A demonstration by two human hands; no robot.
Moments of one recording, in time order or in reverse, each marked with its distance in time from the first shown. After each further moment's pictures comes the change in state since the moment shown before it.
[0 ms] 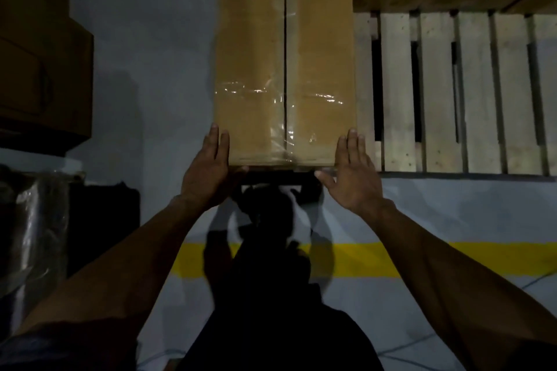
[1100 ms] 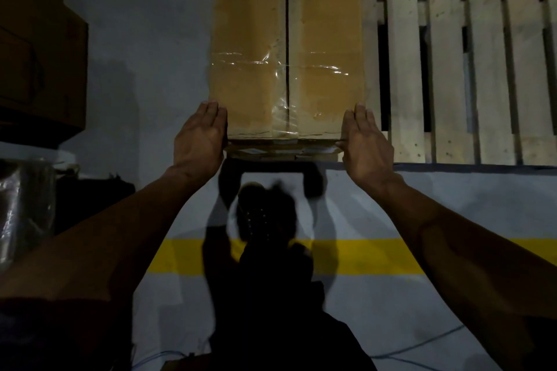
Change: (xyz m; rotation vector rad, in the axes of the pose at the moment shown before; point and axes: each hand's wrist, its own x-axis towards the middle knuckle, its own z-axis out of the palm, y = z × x) left_hand 0.023 -0.010 -0.004 0.220 0.173 0.116; right_hand 0.018 -0.001 -0.009 -0.055 0.189 0.007
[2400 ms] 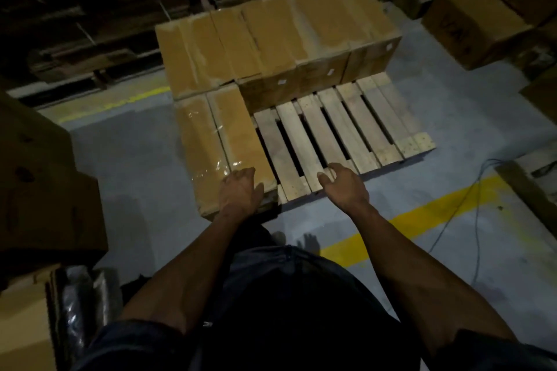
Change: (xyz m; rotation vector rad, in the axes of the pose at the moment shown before) left_hand -0.113 0.215 -0.293 -0.131 -0.072 0.149; right_hand -0.254 0.049 -0.270 0.718 0.118 0.497
